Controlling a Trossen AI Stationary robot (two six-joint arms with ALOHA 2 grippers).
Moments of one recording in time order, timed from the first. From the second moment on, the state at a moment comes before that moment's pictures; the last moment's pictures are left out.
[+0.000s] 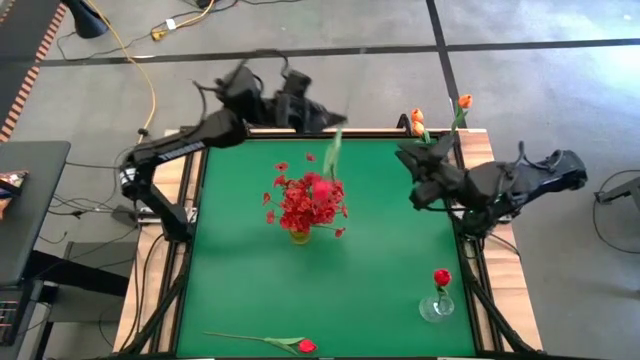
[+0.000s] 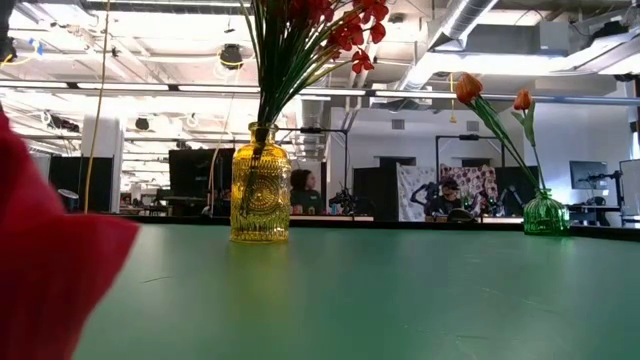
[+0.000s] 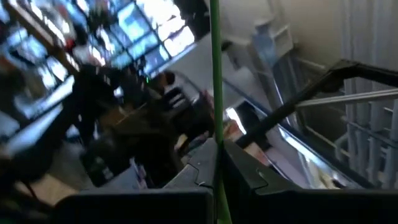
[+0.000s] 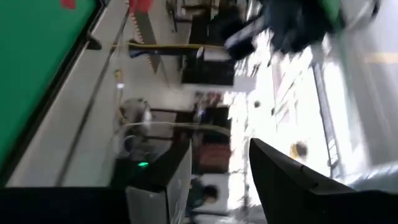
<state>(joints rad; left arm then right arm) 0.38 1.62 1.73 0.25 0.63 -1.17 0.38 1.02 1.25 -0.32 1.10 -1.49</state>
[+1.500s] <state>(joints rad) 0.36 1.67 1.73 -0.02 0.68 -1.17 0.10 1.24 1.25 0.13 0.73 -1.92</state>
